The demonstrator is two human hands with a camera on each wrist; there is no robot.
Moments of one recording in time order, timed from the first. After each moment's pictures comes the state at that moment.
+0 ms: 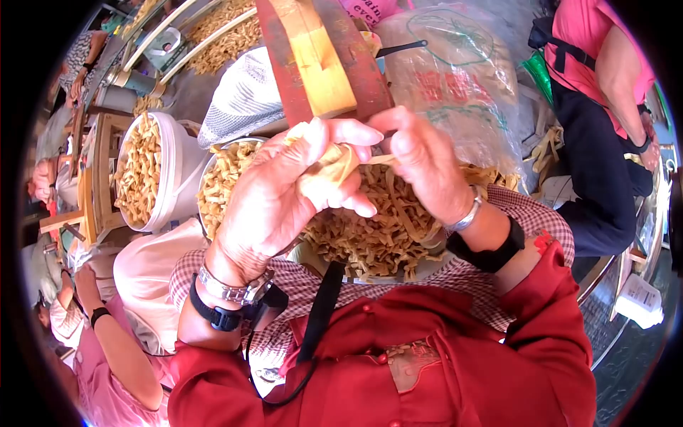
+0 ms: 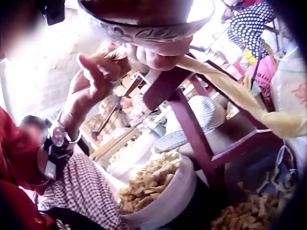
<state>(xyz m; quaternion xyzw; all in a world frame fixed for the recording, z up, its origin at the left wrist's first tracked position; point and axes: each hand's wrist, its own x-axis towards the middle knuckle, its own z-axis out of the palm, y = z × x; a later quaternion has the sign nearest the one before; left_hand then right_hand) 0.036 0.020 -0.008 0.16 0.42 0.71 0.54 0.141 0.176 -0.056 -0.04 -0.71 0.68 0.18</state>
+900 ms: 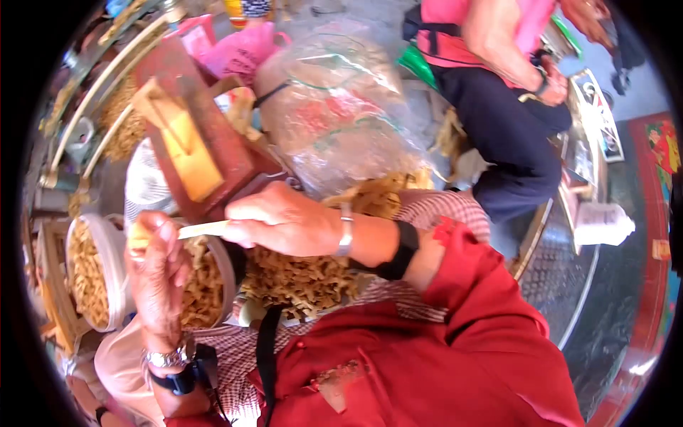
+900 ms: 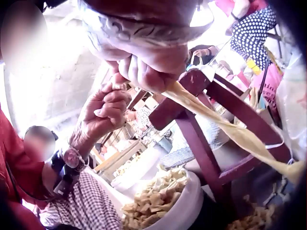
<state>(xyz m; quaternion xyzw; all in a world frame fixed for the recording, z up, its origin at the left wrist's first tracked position) 0.018 0.003 -0.017 0.16 0.58 0.72 0.34 0.136 0.184 -0.055 0.09 -0.76 0.63 0.15</state>
